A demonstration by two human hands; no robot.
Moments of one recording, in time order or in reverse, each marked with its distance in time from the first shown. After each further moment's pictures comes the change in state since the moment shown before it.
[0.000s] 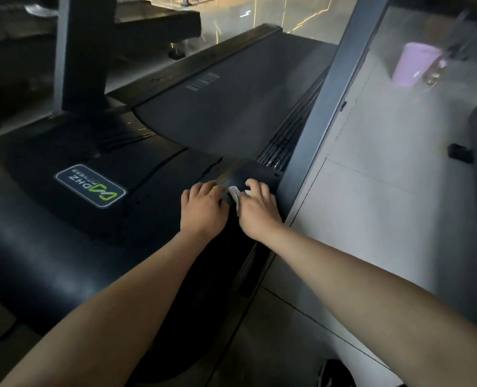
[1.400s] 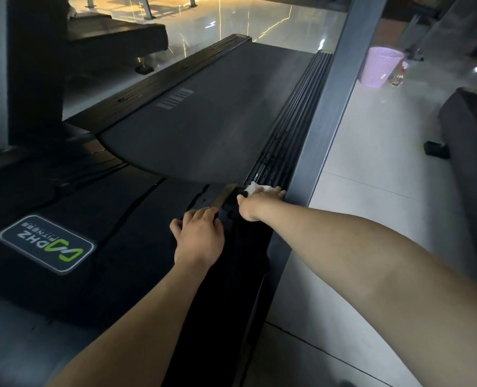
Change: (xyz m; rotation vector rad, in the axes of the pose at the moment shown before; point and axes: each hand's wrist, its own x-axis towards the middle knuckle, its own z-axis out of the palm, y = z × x) left_hand 0.063 -0.009 0.033 -0.115 -0.074 -0.033; right_hand 0.126 0.028 -0.027 -0.144 -0.542 0.557
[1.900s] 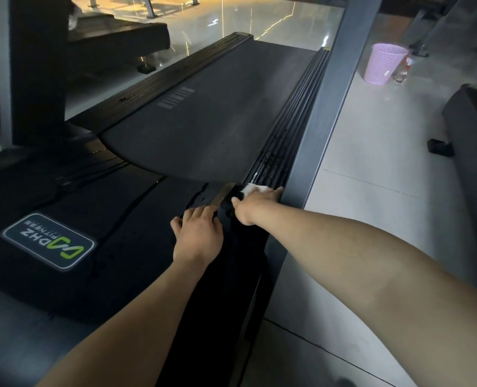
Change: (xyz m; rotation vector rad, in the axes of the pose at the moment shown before) left_hand -0.002 0.005 -0.001 0.028 -0.012 0.005; right_hand -0.023 0.000 -0.002 -0.208 -0.017 -0.070
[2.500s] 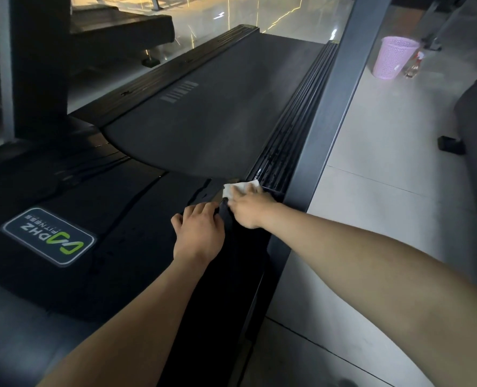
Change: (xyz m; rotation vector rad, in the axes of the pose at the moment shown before) left_hand 0.002 -0.002 0.003 -0.011 0.014 -0.008; right_hand 0.014 -0.001 0.017 0.142 0.078 -0.228
